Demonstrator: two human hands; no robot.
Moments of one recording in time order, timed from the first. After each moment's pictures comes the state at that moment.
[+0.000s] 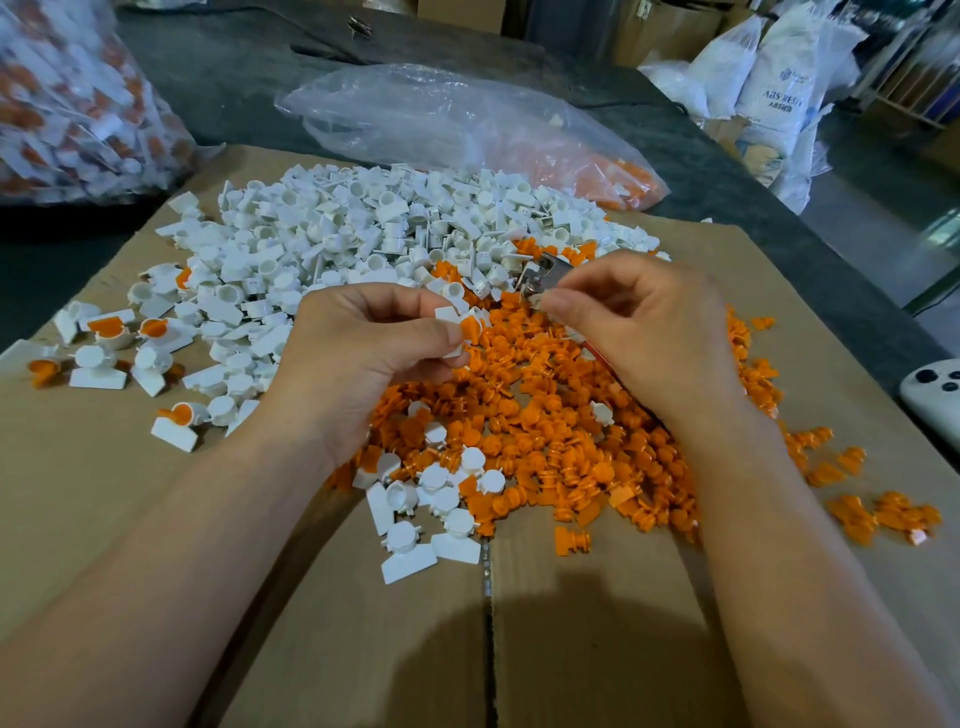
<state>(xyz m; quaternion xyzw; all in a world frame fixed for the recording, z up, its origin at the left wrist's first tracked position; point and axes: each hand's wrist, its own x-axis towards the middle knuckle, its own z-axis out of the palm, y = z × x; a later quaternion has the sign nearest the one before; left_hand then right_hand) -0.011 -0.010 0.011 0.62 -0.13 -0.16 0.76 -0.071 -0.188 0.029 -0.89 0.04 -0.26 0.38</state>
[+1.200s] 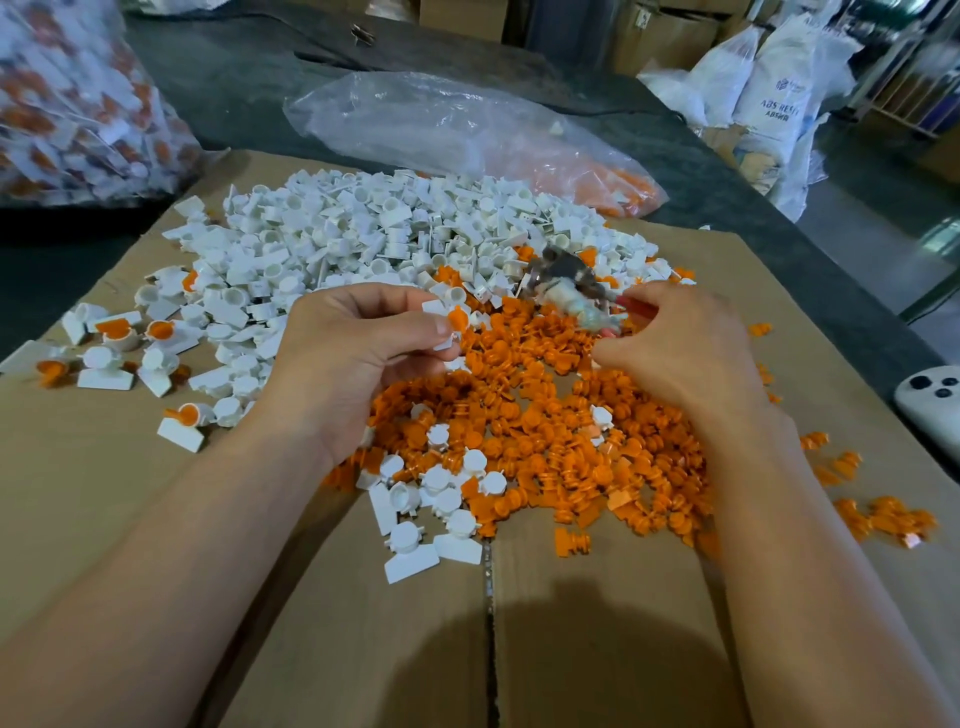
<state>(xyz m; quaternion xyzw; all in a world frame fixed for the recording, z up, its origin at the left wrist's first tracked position) -0.007 -0.008 0.010 0.58 -0.10 -0.16 0.79 -0.067 -0.216 0.027 -0.95 0.23 -0.16 0.13</state>
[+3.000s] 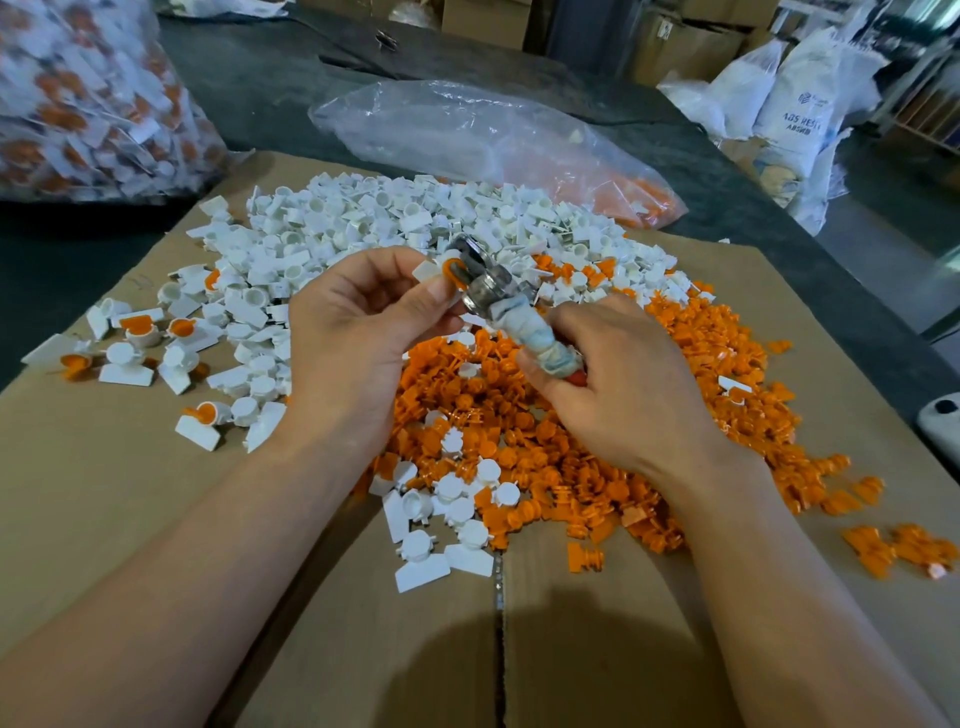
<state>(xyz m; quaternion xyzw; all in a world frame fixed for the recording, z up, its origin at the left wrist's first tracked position) -0.005 -0.015 0.003 0.50 -0.17 0.00 0.85 -0.071 -0.169 0.023 -0.98 -0.01 -0.16 0.10</state>
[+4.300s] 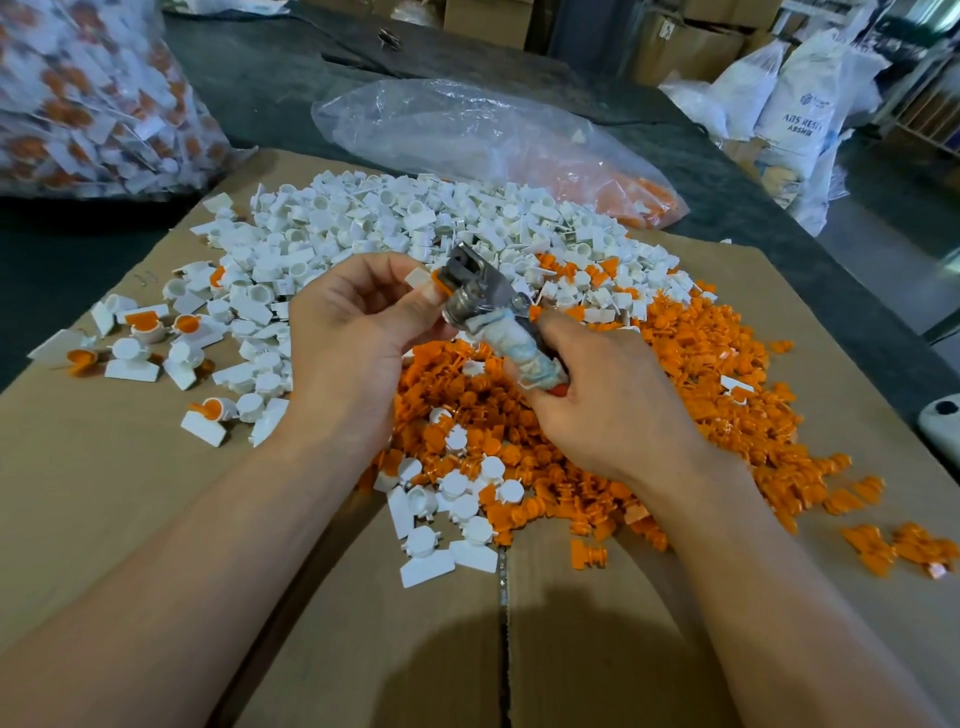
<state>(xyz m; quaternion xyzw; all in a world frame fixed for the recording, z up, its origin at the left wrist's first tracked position) -0.007 -0.012 0.006 0.53 -0.12 0.00 0.84 -0.069 -0.160 0.016 -0.98 -0.02 -0.12 0.17</state>
